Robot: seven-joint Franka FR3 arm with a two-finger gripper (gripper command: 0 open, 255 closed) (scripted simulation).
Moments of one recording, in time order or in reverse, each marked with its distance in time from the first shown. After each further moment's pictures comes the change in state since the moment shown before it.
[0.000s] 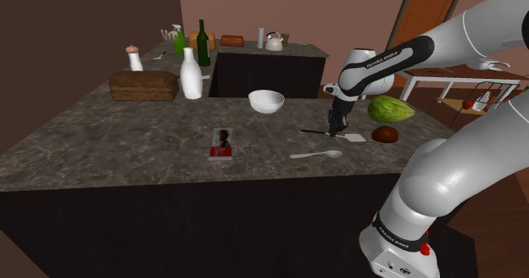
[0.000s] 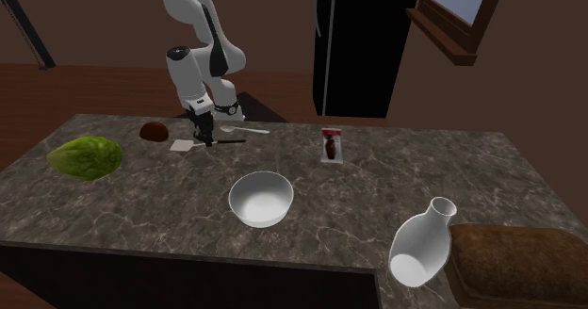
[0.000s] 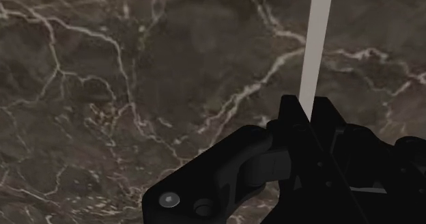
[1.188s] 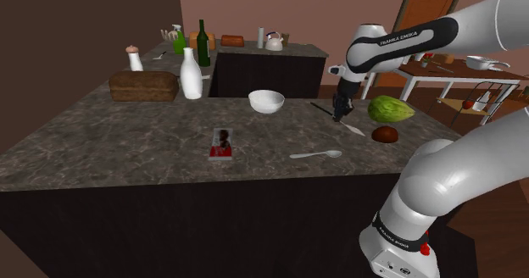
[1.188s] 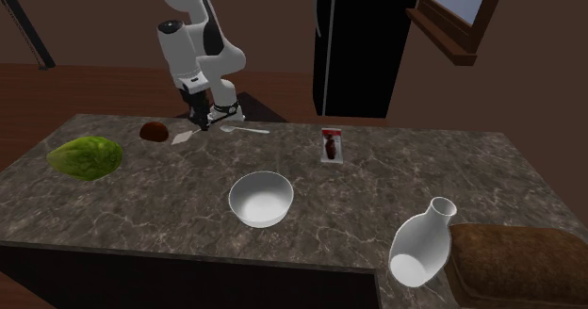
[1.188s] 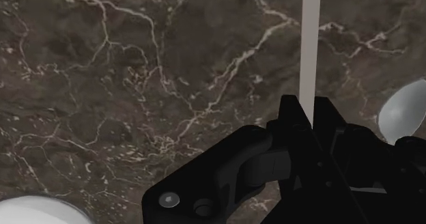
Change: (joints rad) arm -0.016 -0.118 0.059 0.113 -0.002 -0.228 0.026
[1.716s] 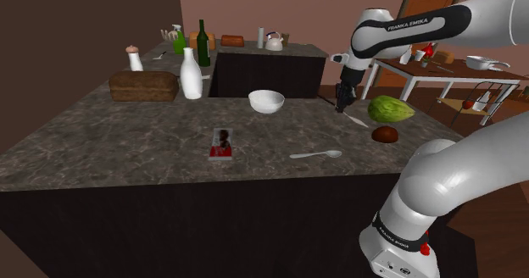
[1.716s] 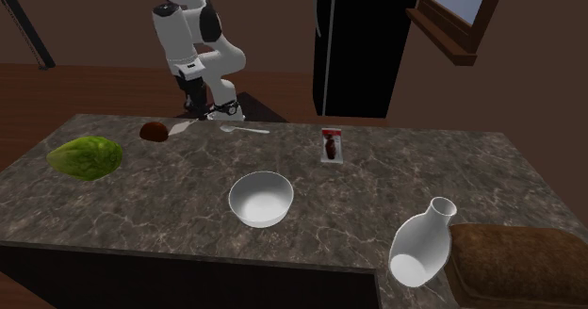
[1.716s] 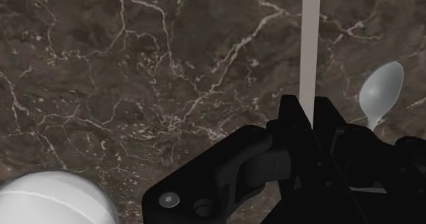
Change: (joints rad) arm 0.000 -0.041 0.030 0.081 0.010 -0.121 0.009
